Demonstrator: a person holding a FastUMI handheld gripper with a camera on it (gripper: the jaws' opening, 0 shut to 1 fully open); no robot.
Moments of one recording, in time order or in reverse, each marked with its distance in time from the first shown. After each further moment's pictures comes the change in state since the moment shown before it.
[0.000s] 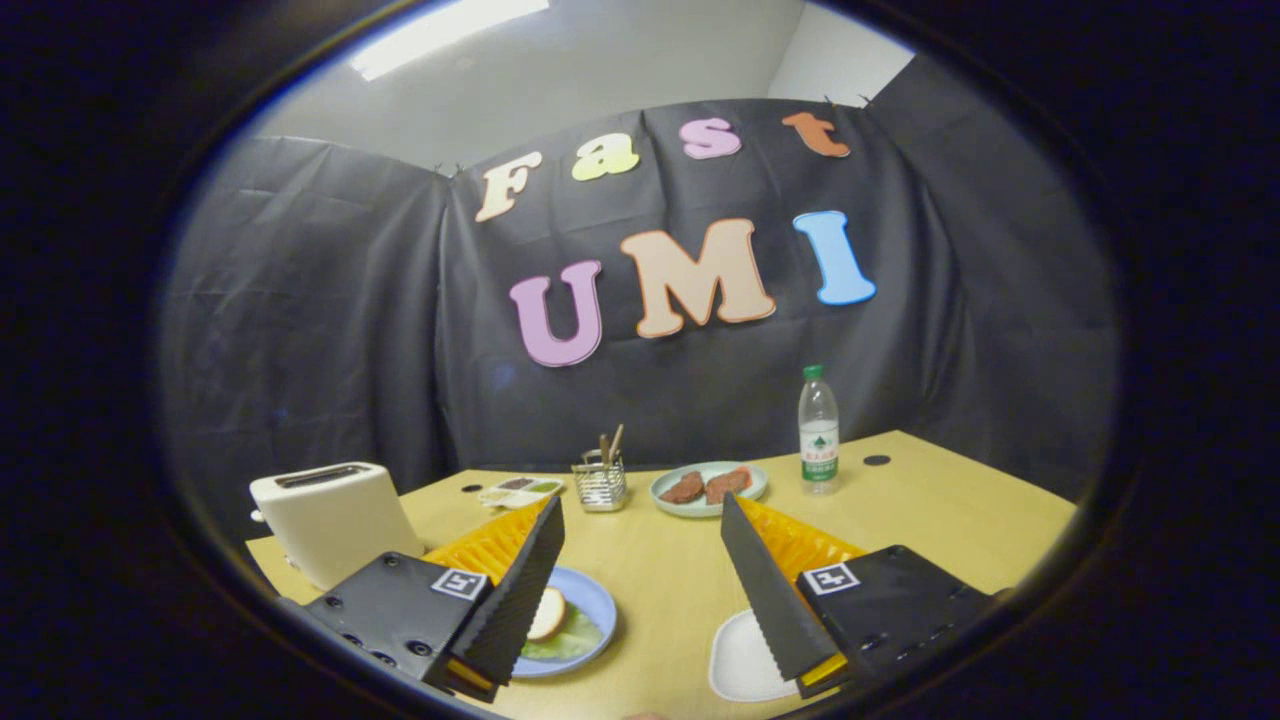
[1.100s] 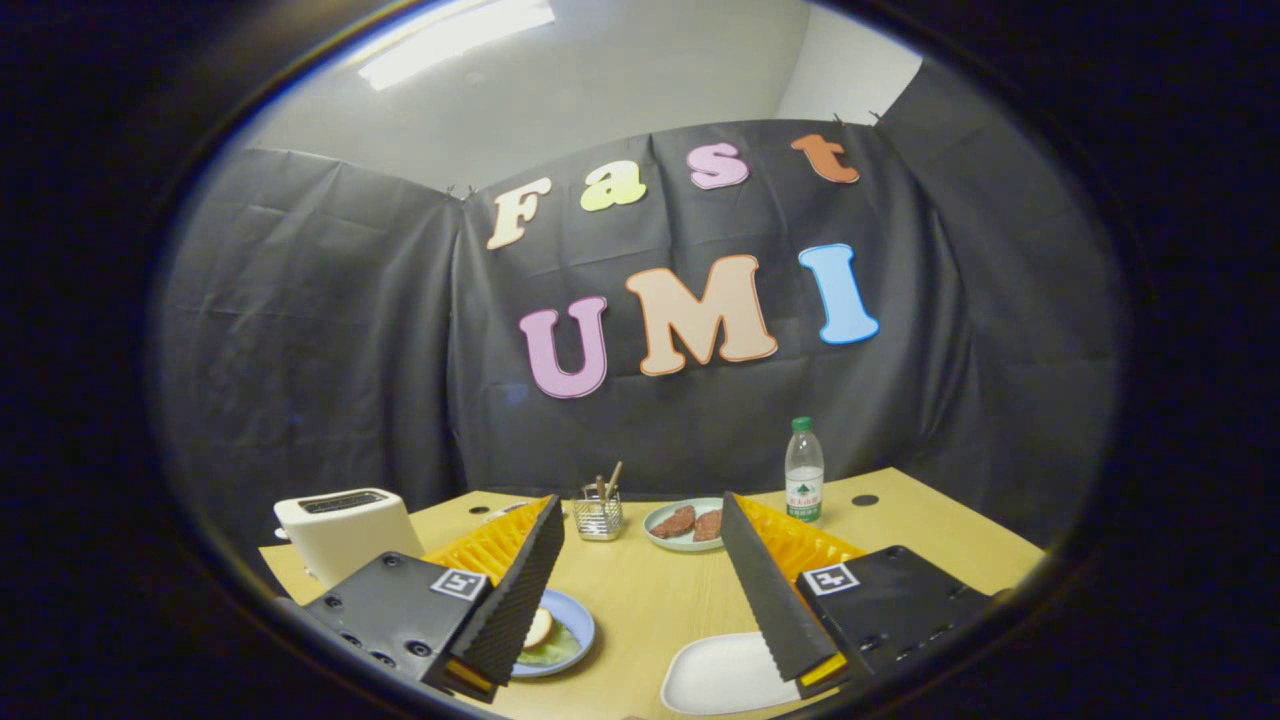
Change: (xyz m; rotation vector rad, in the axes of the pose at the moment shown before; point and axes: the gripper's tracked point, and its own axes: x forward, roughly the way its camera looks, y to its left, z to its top) arm -0.019 -0.018 0.042 -0.009 -0.013 0.072
